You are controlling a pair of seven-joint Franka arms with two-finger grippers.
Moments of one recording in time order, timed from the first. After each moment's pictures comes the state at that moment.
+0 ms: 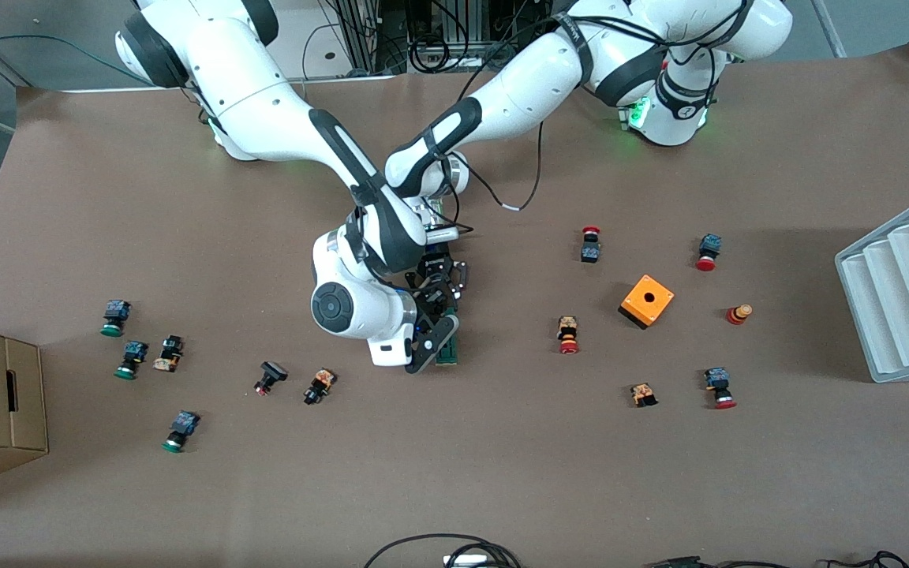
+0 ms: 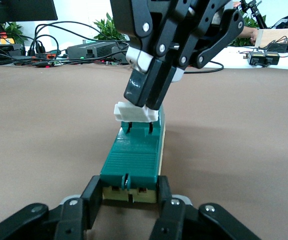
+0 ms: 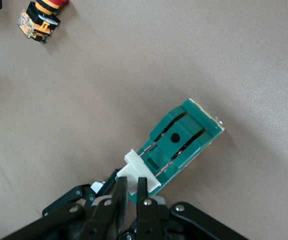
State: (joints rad) left arm -0.93 1.07 -0.31 -1.49 1.77 1.78 -2.46; right arm 0.68 0.73 -0.11 -1.53 0.64 2.18 -0.53
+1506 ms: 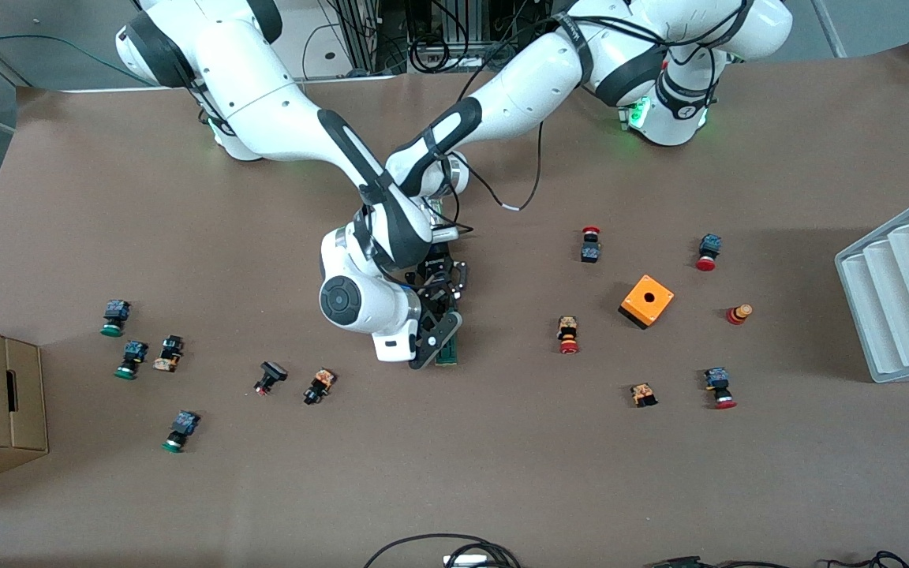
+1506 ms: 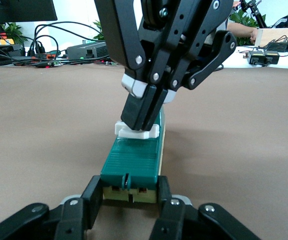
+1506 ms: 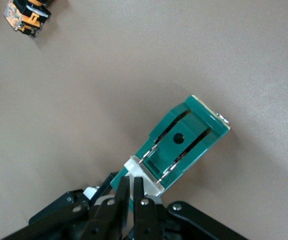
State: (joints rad) left arm -0.93 1.07 -0.31 -1.49 1.77 1.78 -2.46; right arm 0.70 0.74 -0.11 -1.56 0.64 2.25 -0.53
